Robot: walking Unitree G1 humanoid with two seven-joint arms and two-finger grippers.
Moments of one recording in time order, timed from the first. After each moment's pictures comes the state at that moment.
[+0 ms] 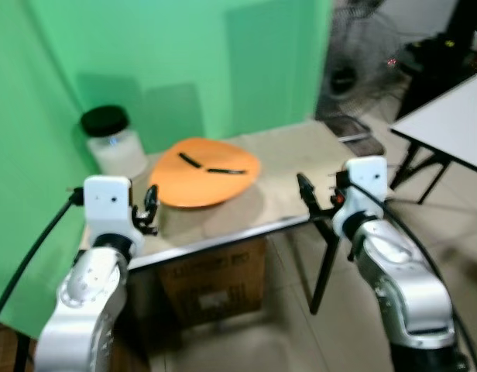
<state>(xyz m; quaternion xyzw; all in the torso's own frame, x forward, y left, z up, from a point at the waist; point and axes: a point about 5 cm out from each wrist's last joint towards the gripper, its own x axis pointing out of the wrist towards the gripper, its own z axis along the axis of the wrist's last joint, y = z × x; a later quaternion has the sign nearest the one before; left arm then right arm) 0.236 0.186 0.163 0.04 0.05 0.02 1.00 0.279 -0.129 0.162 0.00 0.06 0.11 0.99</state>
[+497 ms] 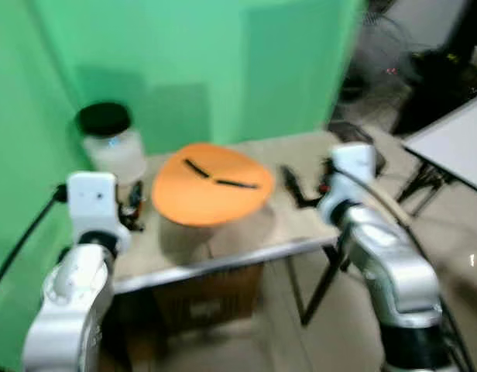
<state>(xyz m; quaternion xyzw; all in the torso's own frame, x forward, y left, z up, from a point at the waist) 0.236 0.199 0.166 0.05 0.04 0.04 1.00 0.295 -0.112 0.171 0.00 0.06 0.17 0.98</state>
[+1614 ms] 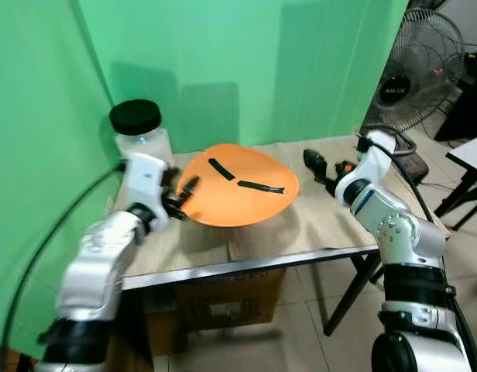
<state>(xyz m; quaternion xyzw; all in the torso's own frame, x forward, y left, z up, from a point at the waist) 0.302 0.161 0.142 0.03 0.07 -0.22 0.97 0.346 -0.162 0.150 0.25 0.16 0.09 0.95</state>
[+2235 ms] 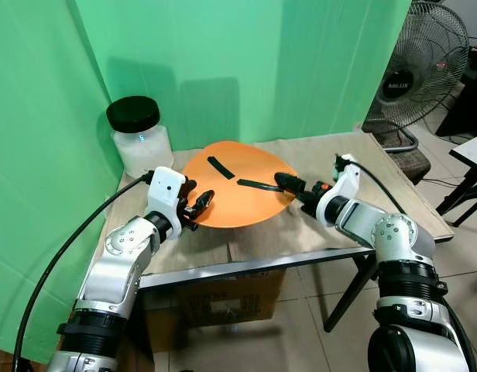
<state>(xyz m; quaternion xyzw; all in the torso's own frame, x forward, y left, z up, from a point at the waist) 0.307 0.153 0.118 0.05 0.08 -0.25 0.96 0.336 -0.138 0.124 0.35 0.28 0.18 0.88</state>
